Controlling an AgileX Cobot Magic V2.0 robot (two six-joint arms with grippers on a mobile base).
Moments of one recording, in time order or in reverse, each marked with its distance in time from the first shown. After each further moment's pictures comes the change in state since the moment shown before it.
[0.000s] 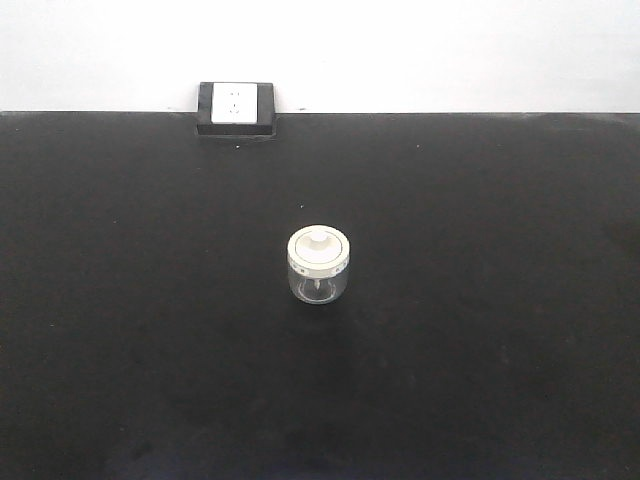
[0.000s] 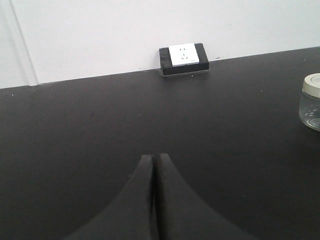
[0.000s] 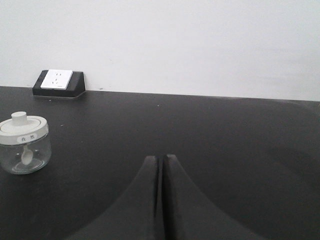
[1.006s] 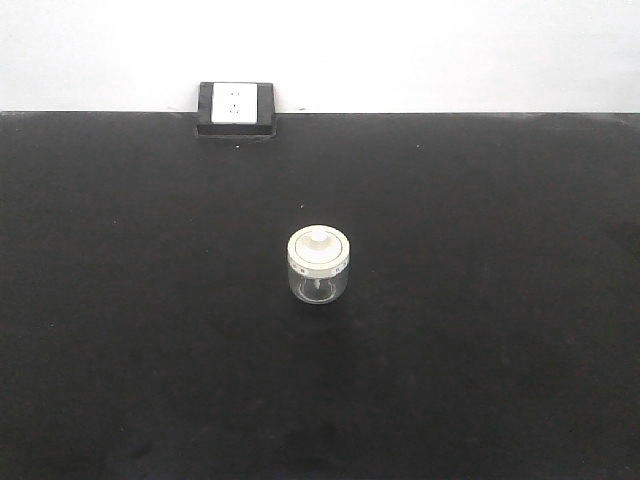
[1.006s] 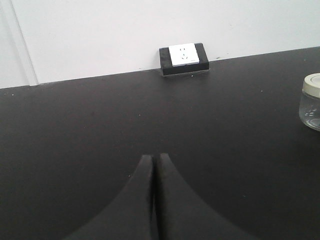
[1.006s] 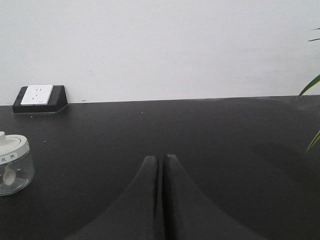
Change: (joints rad) left arm 0.000 0.000 0.000 0.000 0.000 0.000; right arm -0.073 0.000 0.000 -0.006 -0.017 0.071
